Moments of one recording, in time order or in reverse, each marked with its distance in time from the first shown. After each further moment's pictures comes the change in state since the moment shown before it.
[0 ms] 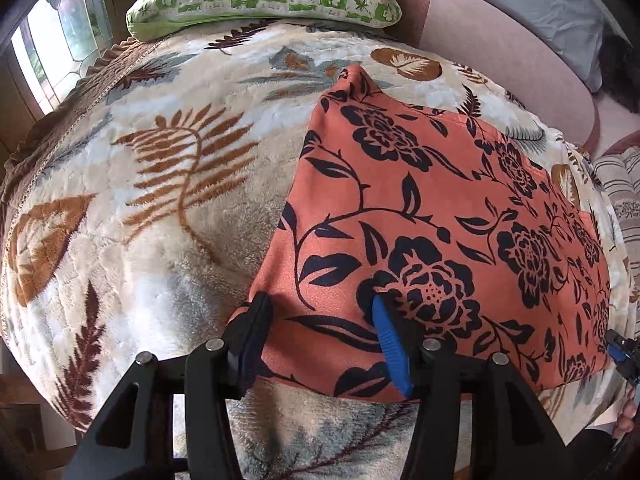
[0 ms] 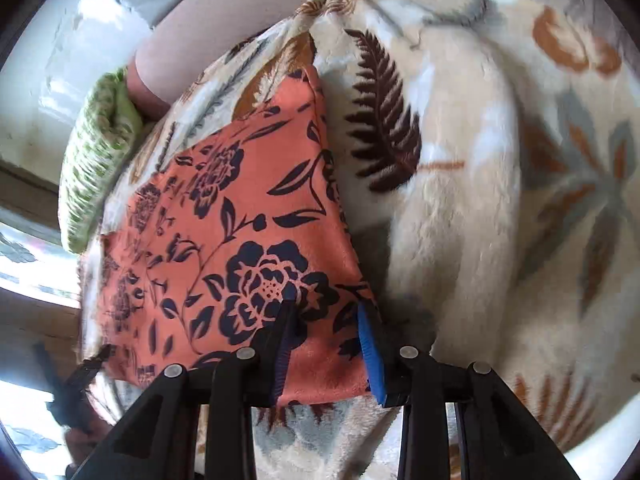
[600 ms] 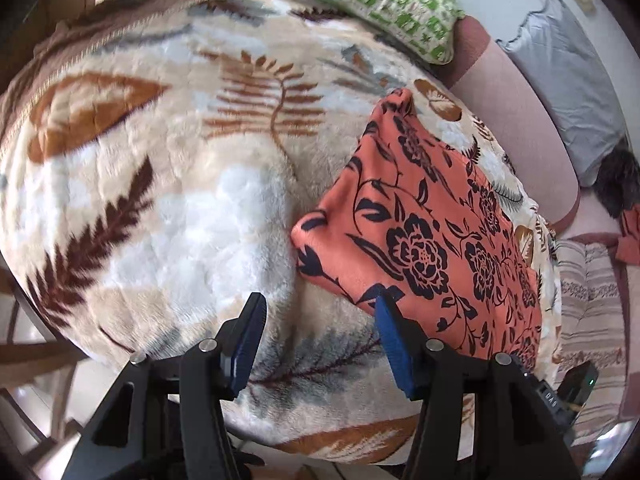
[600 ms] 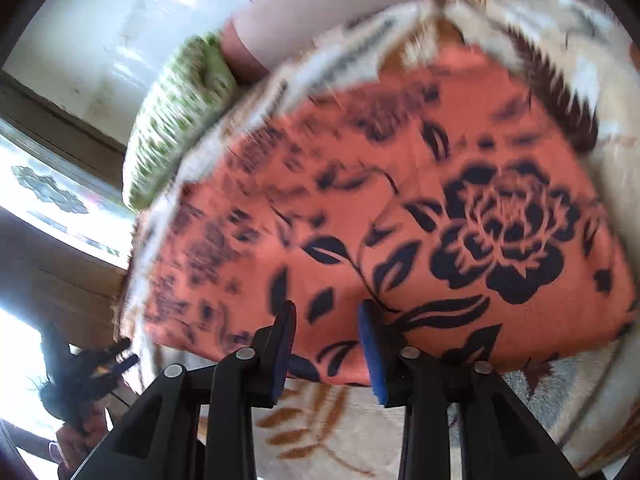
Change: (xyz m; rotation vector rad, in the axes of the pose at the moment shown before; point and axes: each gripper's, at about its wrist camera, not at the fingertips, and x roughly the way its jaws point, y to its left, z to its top) left arm -0.035 0.062 -0.050 -0.374 0.048 -0.219; right arm 0.054 0.099 -0.052 -0.190 -0.005 0.222
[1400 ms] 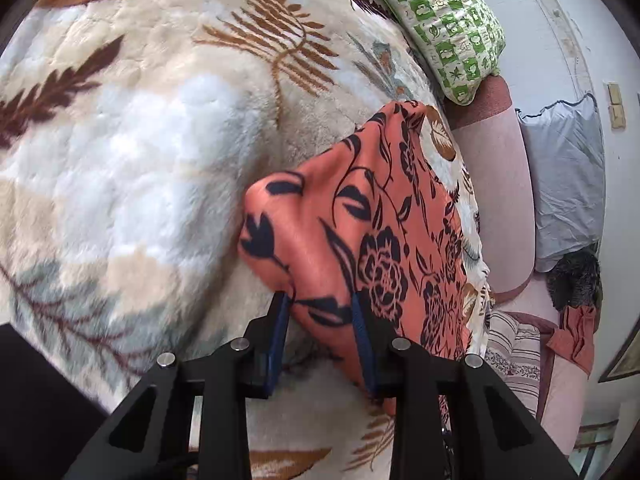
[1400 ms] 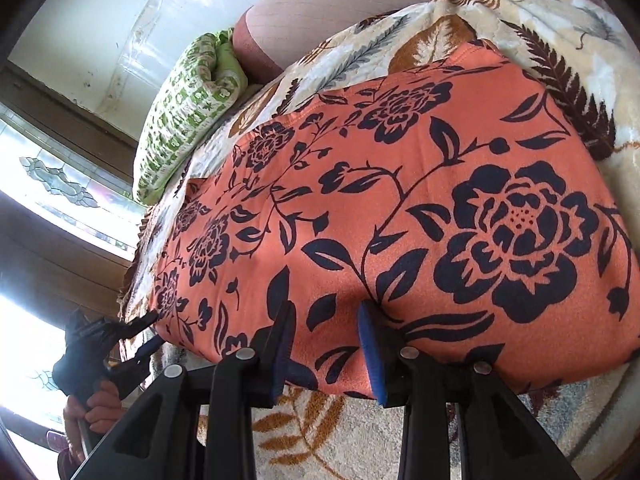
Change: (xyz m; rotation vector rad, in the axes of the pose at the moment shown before) left arm 0.040 0.003 -0.012 -0.323 -0.008 -0.225; right arm 0.006 0.000 0.003 -0.042 -0.004 0.020
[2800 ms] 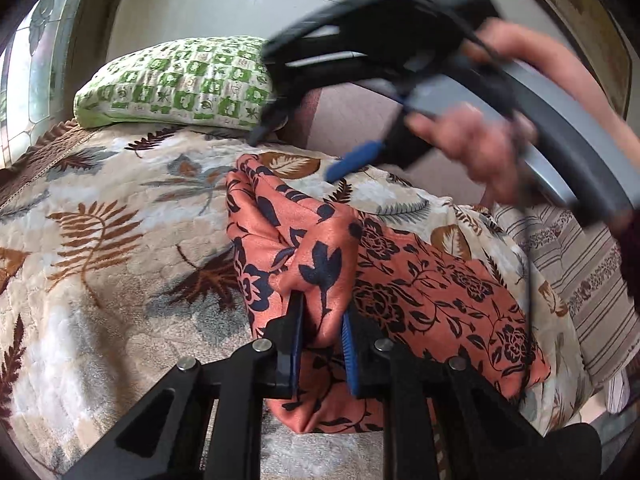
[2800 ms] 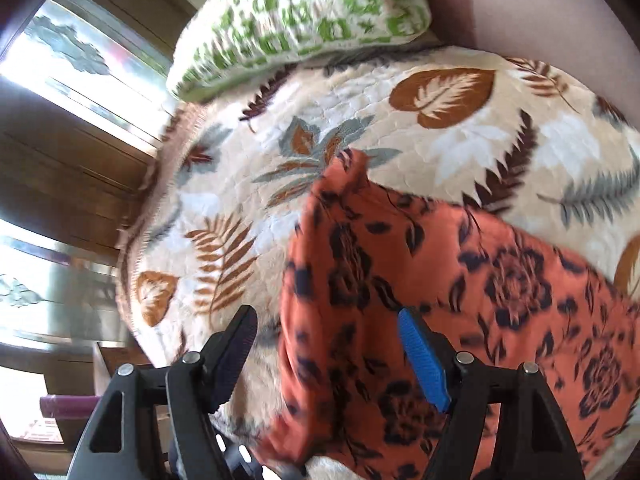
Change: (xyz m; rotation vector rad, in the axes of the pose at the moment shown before) left arm 0.006 -0.097 -0.060 0.869 -0.310 -0.023; right arm 0.167 0.278 0.149 -0.399 0.462 -0.177
